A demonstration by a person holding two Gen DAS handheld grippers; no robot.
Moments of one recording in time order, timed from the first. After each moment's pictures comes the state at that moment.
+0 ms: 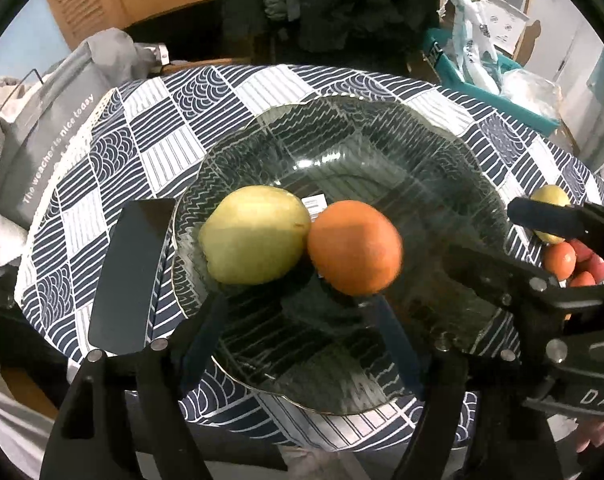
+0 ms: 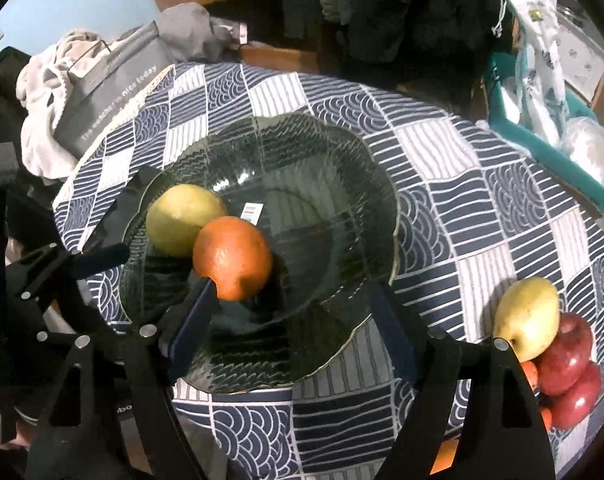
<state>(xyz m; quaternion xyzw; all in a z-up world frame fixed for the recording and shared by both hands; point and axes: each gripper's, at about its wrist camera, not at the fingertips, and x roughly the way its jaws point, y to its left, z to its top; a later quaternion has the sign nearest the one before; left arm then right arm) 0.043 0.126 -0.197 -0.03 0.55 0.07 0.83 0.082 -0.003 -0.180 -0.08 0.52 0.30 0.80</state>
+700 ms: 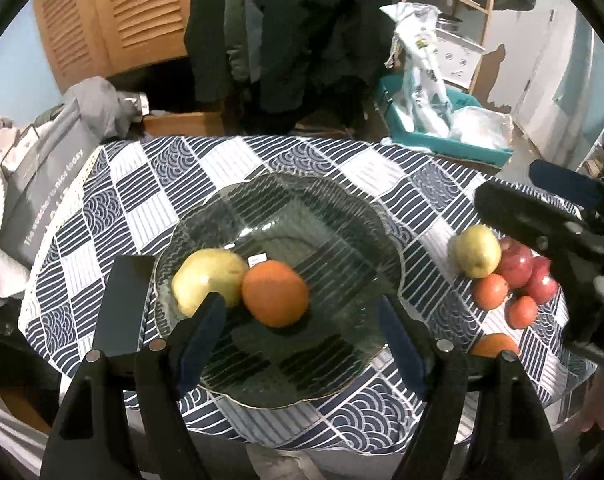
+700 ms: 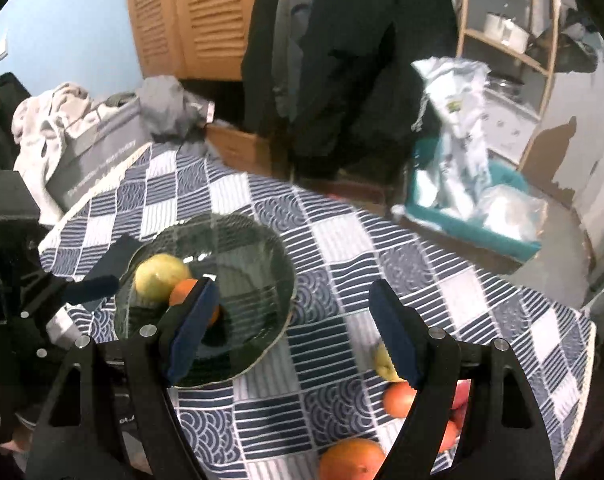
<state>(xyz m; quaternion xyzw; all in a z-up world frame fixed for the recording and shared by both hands) 0.040 0.082 -0.130 -0.03 0.49 0.03 0.87 0.063 -0.056 -0.082 -0.10 0.39 0.24 0.88</state>
